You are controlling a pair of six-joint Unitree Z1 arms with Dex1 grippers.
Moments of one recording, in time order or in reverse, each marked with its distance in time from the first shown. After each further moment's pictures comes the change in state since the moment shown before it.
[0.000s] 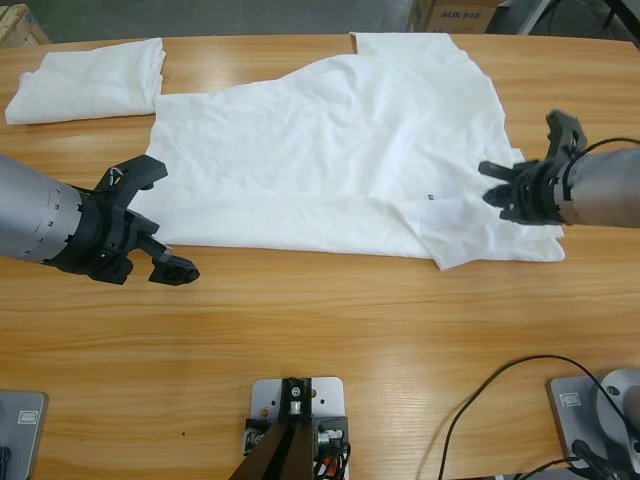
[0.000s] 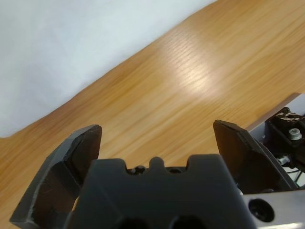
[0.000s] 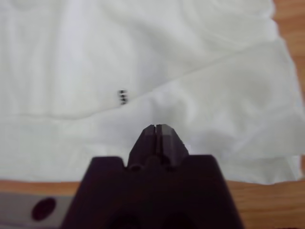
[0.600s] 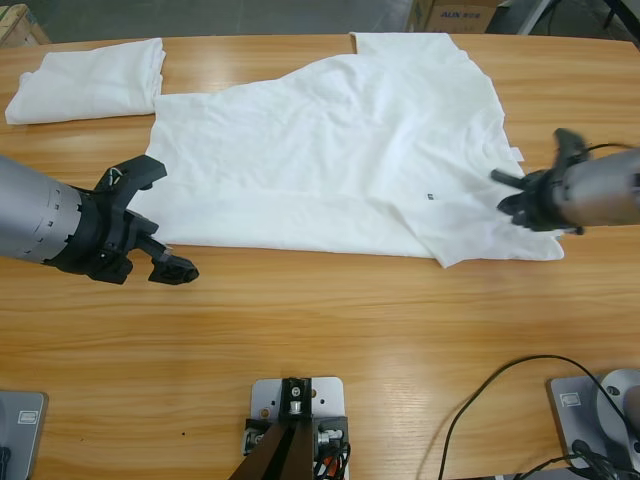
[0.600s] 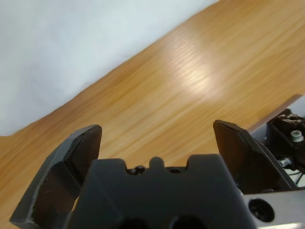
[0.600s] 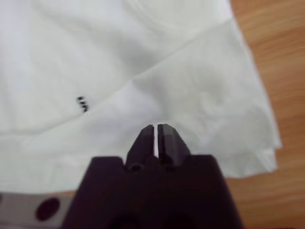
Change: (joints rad) arm 0 0.001 0.000 0.002 -0.001 0.017 -0.024; arm 1 -0.052 -0.138 -0.039 0.130 0.020 -0.028
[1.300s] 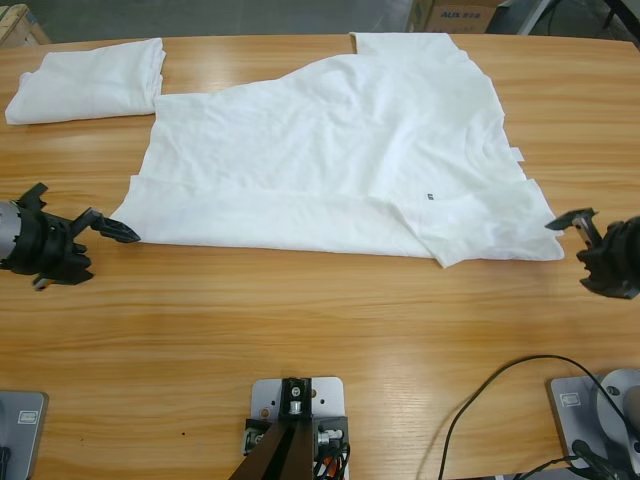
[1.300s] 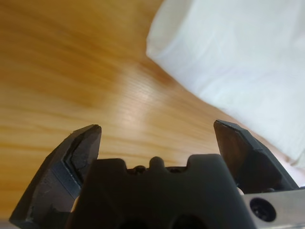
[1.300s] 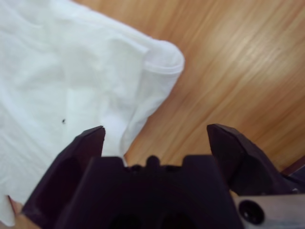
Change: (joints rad) arm 0 0.415 -0.067 0.397 -0.360 -0.127 -0.688; arm 1 0.006 -0.150 0.106 0.200 0.004 0.767
